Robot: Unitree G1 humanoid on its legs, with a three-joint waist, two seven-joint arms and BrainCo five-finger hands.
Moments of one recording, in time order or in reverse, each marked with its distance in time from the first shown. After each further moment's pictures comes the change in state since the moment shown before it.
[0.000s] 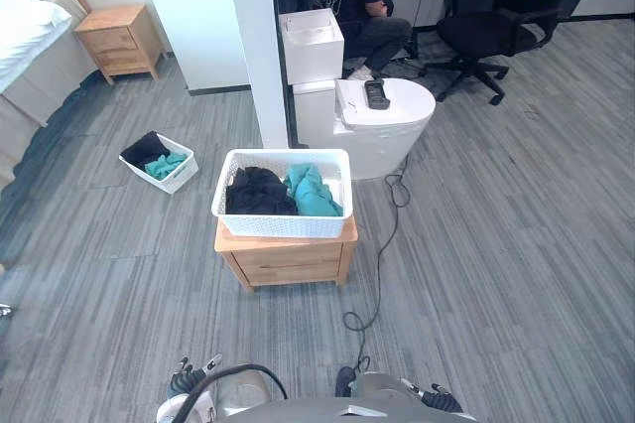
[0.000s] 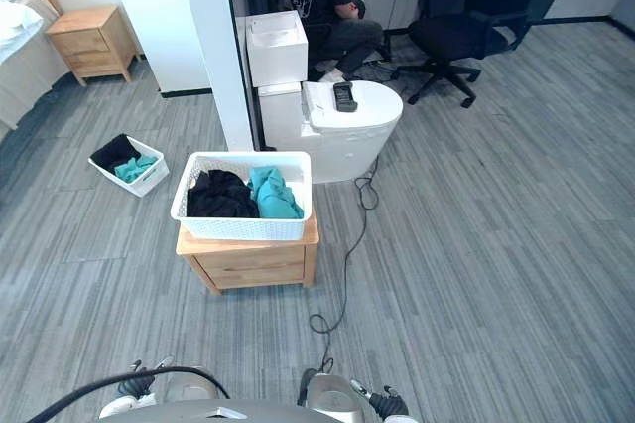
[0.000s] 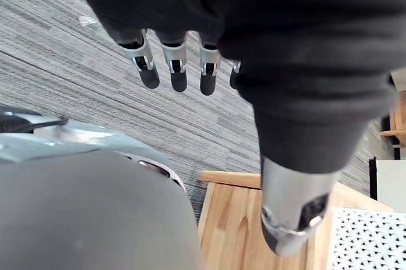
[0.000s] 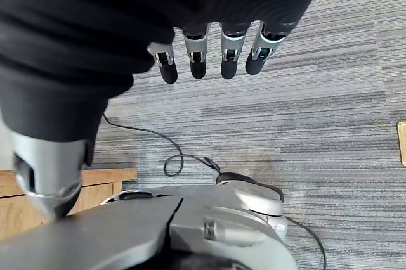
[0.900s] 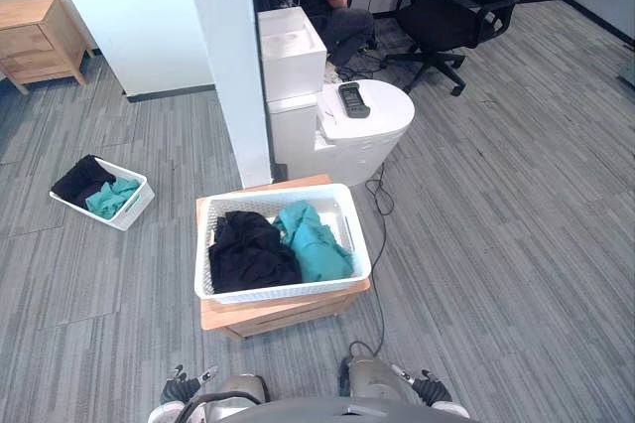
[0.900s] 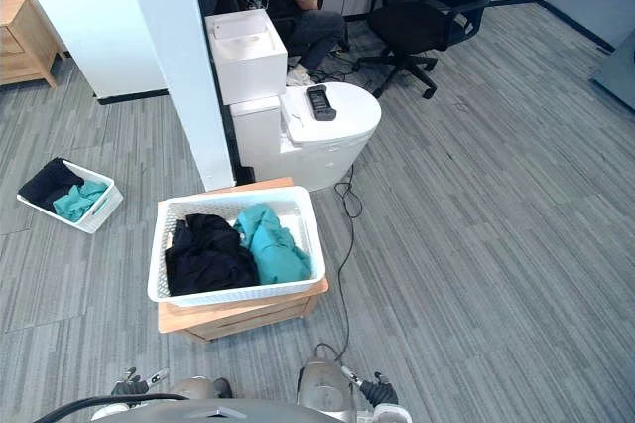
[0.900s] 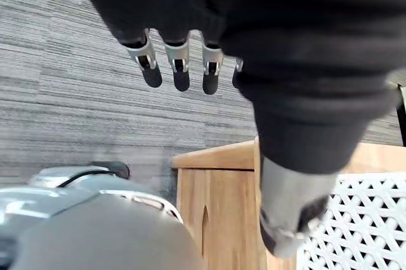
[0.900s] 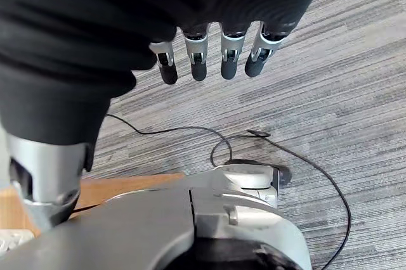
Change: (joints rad) left arm 0.004 0.048 -0.101 0.044 -0.016 0.002 -0.002; right arm -0.019 0.022 -0.017 -0.011 0.037 -0.022 -0.005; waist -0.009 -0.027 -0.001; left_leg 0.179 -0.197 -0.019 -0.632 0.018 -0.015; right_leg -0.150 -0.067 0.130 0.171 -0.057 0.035
